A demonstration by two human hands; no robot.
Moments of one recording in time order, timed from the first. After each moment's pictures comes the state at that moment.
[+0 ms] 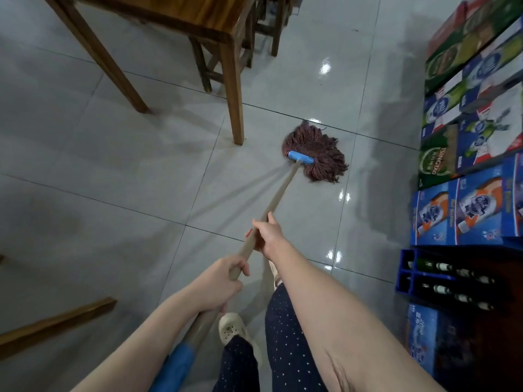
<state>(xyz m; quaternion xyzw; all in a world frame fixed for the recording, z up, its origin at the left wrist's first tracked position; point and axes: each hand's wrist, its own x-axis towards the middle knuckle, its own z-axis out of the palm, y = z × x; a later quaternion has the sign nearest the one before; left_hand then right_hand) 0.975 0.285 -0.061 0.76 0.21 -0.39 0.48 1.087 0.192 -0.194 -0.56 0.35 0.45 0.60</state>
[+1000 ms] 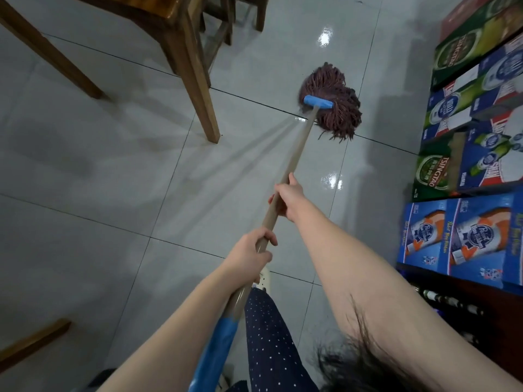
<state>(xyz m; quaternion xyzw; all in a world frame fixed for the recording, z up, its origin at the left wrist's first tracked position) 1.201 0.217 -0.158 0.71 0.28 -0.34 0.56 1.342 0.144 -0.261 -0.64 0.36 0.40 0.54</state>
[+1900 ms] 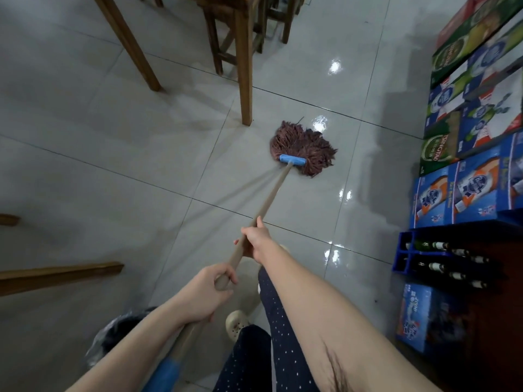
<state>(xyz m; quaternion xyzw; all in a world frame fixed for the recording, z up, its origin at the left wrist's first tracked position) 0.822 0.252 -0.055 0.76 0.25 -0.33 0.51 0.947 0.171 -0.171 -0.57 0.33 0.50 0.56</state>
